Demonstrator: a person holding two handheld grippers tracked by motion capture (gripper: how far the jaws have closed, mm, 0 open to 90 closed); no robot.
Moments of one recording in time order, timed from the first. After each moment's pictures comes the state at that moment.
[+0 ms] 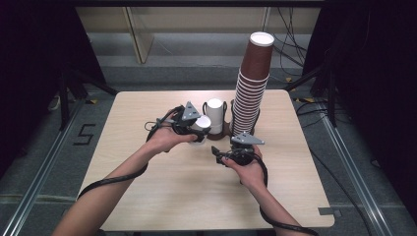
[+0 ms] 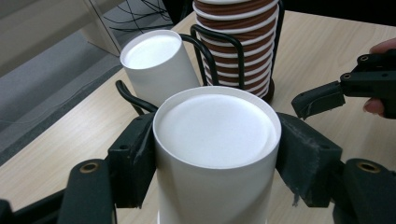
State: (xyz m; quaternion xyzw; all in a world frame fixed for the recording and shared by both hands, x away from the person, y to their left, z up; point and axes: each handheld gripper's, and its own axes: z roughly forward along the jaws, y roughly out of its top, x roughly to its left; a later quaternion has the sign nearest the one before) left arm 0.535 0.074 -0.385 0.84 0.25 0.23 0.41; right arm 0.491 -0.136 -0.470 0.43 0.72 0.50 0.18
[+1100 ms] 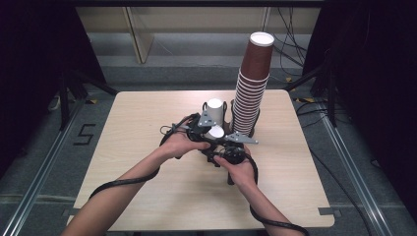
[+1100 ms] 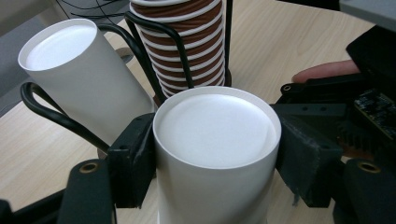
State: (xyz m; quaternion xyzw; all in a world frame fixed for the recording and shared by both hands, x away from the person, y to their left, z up) left arm 0.526 0.037 -0.398 0.86 0.23 0.19 0.41; right arm 0.496 -0.112 -0.475 0.45 0.70 0.55 0.11
